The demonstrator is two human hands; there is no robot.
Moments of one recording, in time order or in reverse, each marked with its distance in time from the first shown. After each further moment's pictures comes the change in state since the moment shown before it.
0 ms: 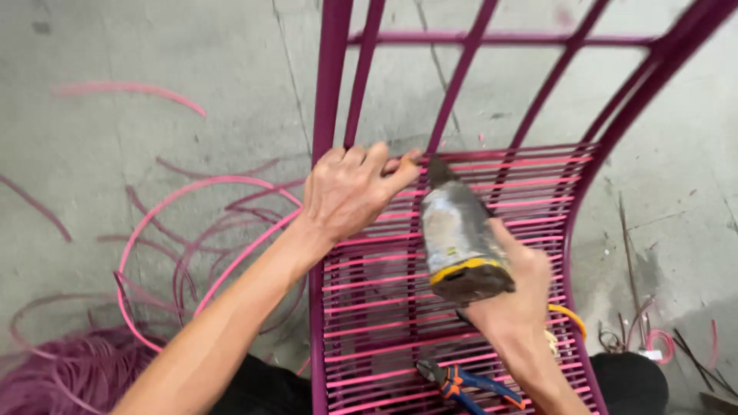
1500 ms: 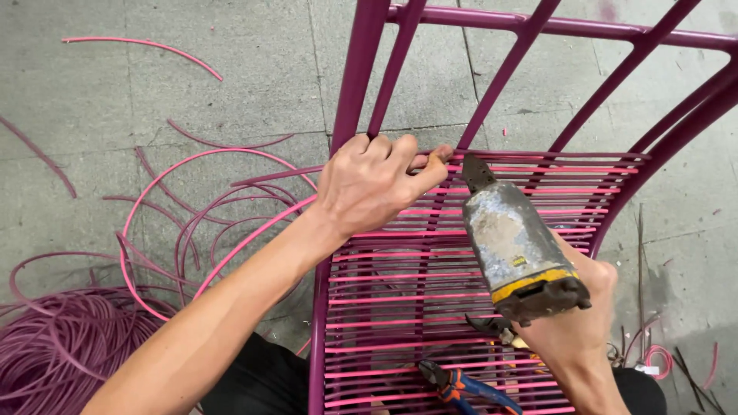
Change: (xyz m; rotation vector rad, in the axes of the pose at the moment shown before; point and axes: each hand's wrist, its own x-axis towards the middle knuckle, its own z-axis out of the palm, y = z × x) left_hand -0.009 -0.002 0.005 0.092 0.026 0.004; right_hand 0.015 0.005 -0.026 -0.149 -0.079 -0.147
